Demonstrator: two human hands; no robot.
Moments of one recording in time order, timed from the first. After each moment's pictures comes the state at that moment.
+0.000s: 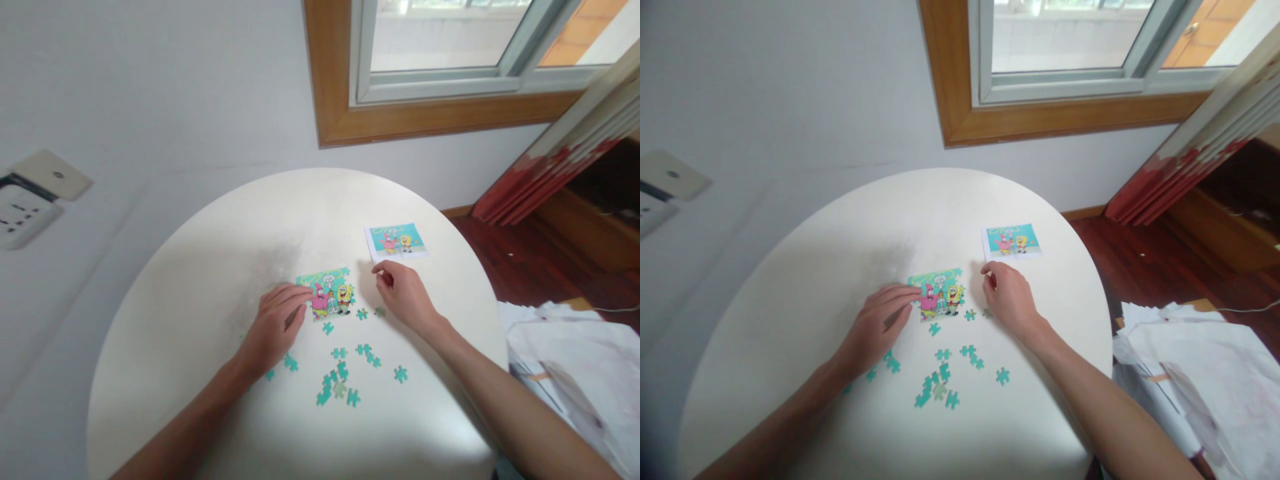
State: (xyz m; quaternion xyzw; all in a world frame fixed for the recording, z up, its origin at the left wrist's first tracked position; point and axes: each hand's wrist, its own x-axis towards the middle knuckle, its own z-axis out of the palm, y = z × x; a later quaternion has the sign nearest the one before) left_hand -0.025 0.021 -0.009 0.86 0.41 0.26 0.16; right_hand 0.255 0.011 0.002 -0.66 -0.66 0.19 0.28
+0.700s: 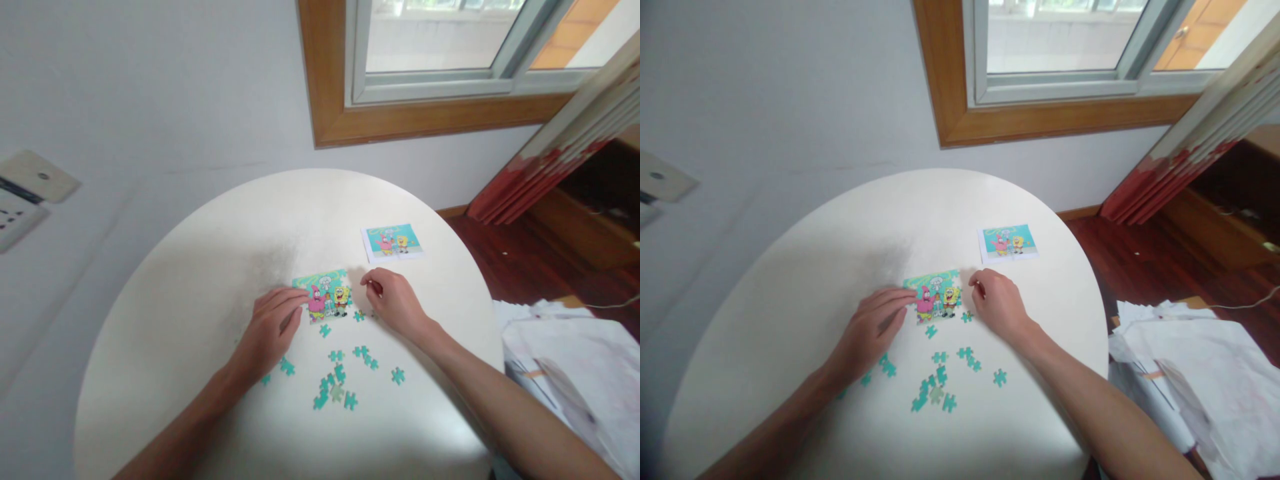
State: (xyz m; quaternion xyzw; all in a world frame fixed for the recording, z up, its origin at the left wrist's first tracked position) left_hand -0.025 0.021 -0.007 0.86 0.42 0.27 0.15; right_hand 0.245 0.006 0.003 -0.63 -0.70 0.22 0.26
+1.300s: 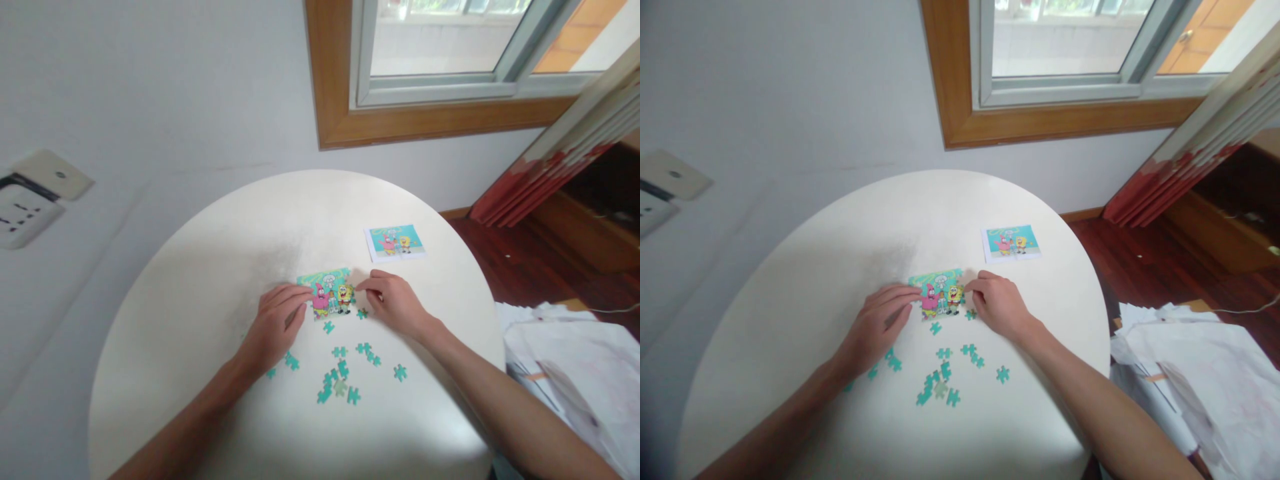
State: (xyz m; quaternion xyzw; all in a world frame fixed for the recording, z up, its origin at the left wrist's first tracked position) left_hand -0.026 0.021 -0.006 0.86 0.41 0.27 0.15; right_hand 0.245 0.004 0.009 -0.57 -0.77 0.22 0.20
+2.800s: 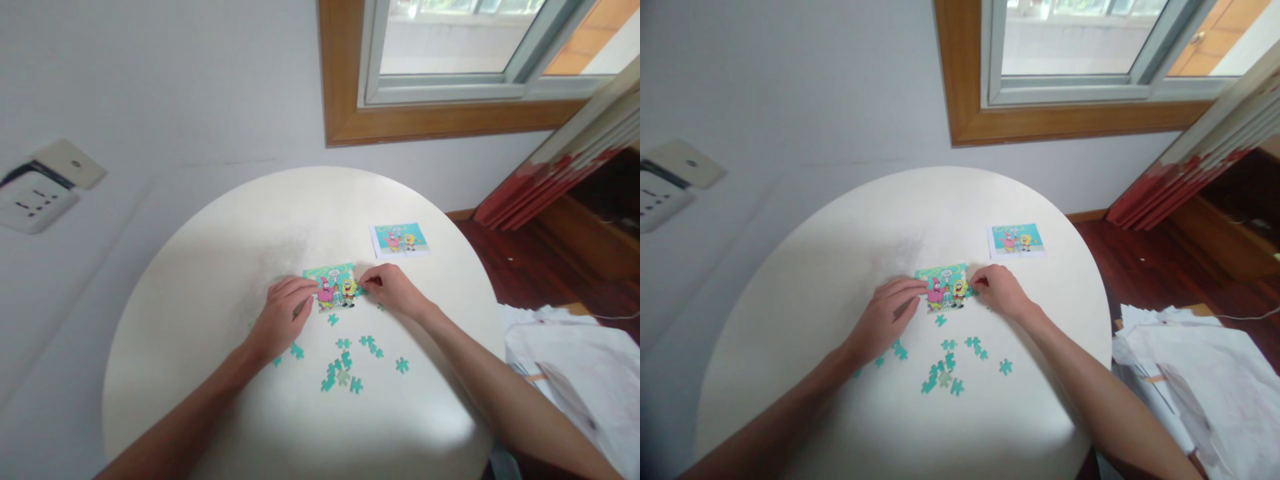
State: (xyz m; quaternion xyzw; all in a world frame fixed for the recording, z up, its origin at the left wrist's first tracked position) left_hand -0.024 0.020 -0.006 0.85 0.41 0.27 0.16; right_hand 0.247 0.029 -0.015 -0.57 -0.71 0.34 0.22
